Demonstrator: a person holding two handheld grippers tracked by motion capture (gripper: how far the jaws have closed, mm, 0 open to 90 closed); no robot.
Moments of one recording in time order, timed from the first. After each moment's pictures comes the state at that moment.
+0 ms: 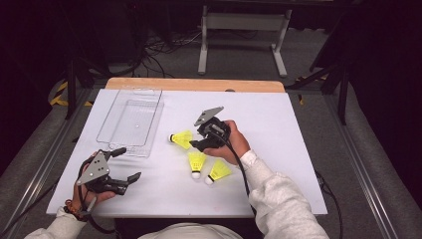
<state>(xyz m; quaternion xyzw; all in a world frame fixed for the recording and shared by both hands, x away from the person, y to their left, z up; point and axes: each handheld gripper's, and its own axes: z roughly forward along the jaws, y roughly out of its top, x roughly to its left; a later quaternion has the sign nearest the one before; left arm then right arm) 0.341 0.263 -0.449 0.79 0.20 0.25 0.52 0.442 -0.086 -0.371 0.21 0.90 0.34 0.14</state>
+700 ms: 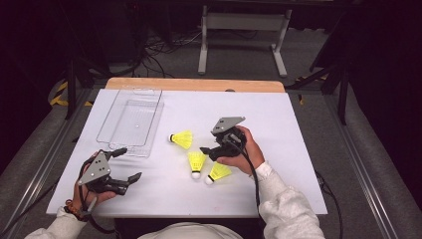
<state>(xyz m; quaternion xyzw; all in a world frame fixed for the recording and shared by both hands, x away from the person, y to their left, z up) 0.341 0.261 -0.450 0.80 0.20 0.25 0.51 0.418 -0.124 -0.377 0.22 0.88 0.38 0.16</state>
